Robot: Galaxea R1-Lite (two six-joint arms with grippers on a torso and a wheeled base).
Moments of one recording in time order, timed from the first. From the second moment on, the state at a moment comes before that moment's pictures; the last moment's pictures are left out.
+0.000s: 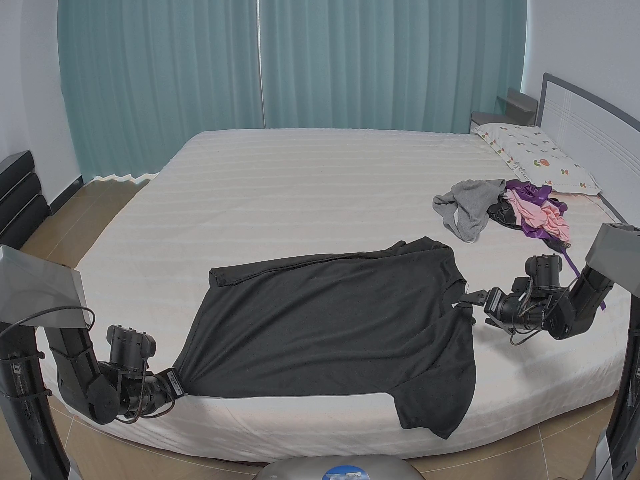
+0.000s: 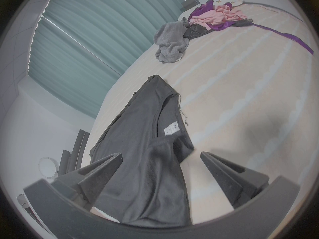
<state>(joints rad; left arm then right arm) -0.12 2.18 -0.27 -0.98 0.05 -0.63 0.00 2.30 -0.84 -0.78 0.34 0.59</state>
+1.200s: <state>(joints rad) -0.12 2.18 -0.26 -0.98 0.02 -0.64 0.11 2.22 -0.44 -0.83 0.41 0.37</state>
